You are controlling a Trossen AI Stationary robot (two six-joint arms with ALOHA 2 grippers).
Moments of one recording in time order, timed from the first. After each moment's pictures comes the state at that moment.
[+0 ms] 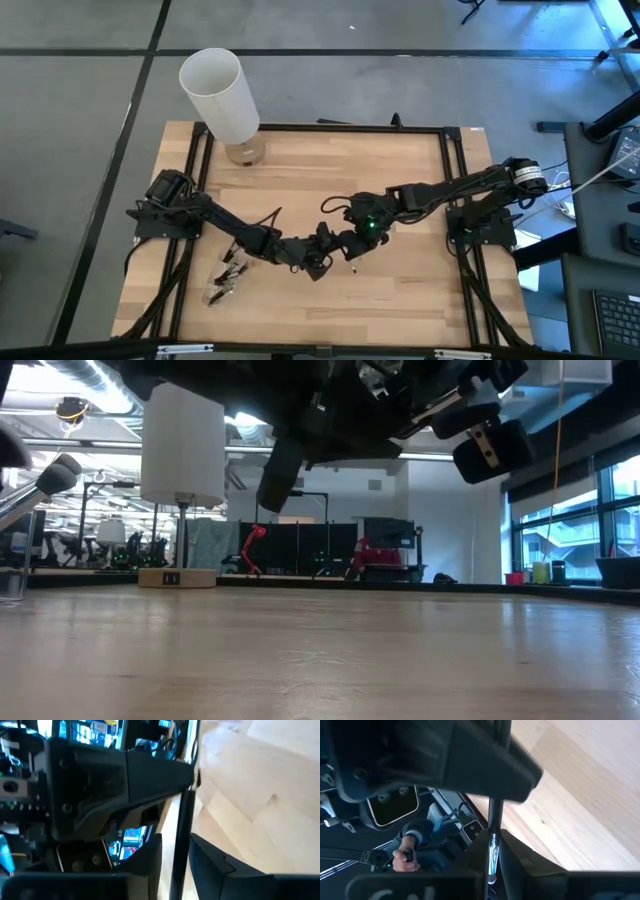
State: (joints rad) left arm -0.37 1.86 0.99 0.57 -0.61 1.17; right arm 0.13 1.51 1.04 -0.28 -0.50 1.28
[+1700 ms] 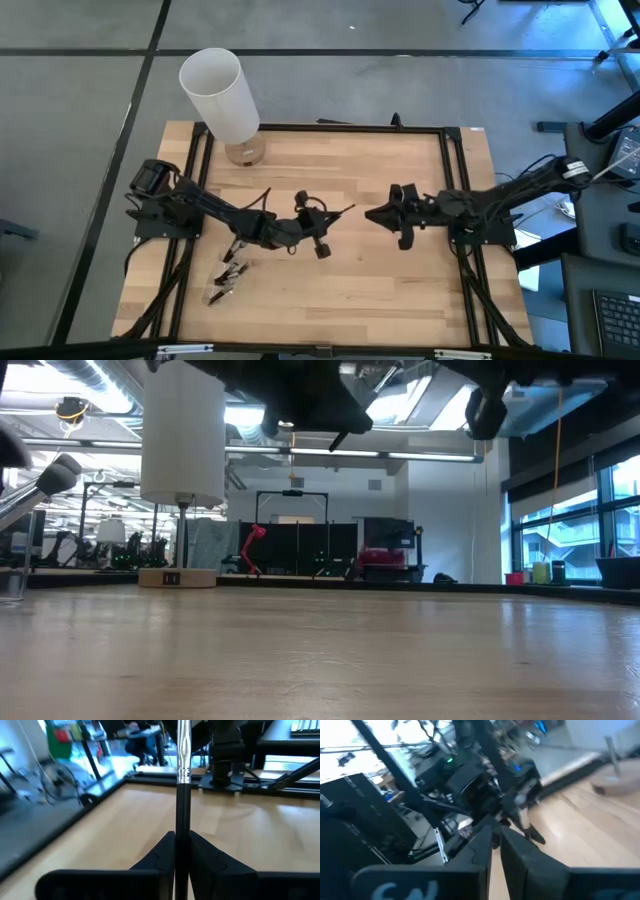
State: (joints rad) left arm -0.30 1.71 0.99 0.42 -0.74 -0.10; right arm 0.27 0.96 0.46 0.54 0.28 0.51
